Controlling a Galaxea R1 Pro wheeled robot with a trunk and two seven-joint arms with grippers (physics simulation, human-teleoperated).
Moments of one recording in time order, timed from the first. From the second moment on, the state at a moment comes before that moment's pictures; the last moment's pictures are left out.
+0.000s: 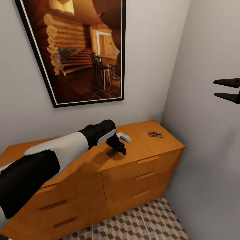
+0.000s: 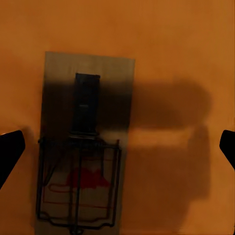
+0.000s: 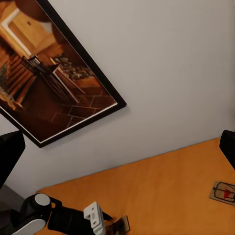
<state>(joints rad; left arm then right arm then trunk) -1.46 -0.15 -1.35 -0.45 0.99 1.03 -0.23 -1.11 -0.94 0.11 -1.37 -1.73 1.01 0.07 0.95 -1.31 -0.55</state>
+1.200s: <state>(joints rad) -1.43 -0.13 -1.35 -0.44 1.01 1.02 -0.23 -1.11 -0.94 0.12 -1.37 -1.73 1.01 0.07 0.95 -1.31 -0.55</state>
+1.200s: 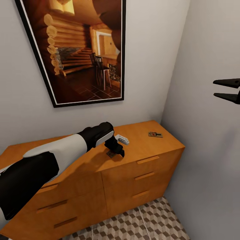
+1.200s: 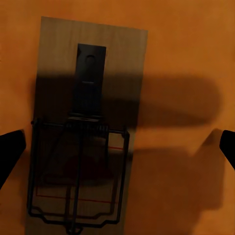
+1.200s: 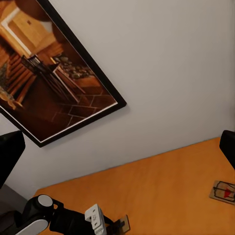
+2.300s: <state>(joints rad) -1.44 -0.13 -1.35 -0.38 0.99 1.02 -0.22 -1.11 -0.94 0.12 -1.37 -1.73 1.01 0.07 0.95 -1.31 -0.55</state>
